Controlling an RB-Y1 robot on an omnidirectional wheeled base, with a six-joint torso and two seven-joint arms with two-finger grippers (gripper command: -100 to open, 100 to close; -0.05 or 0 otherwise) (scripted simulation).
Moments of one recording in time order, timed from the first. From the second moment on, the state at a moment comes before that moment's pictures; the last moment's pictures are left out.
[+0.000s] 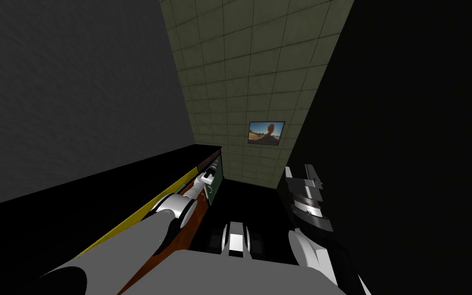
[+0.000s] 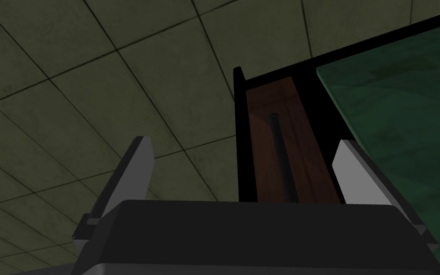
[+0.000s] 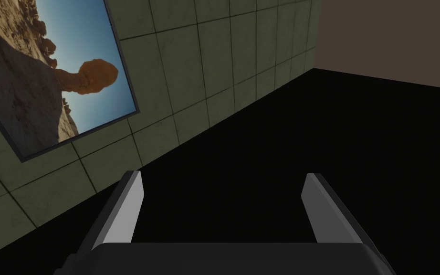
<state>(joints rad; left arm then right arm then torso) -0.71 0.28 0.01 -0.53 -0.08 -0.37 -0.01 0.53 -0.01 0.02 -2.34 -0.10 -0.50 -0.06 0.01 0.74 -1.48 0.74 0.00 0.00</state>
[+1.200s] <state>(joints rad) -0.66 0.30 0.07 -0.57 -0.14 -0.35 0.04 0.53 -0.01 0.02 -2.34 -0.10 -0.50 -0.06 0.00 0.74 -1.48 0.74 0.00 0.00</state>
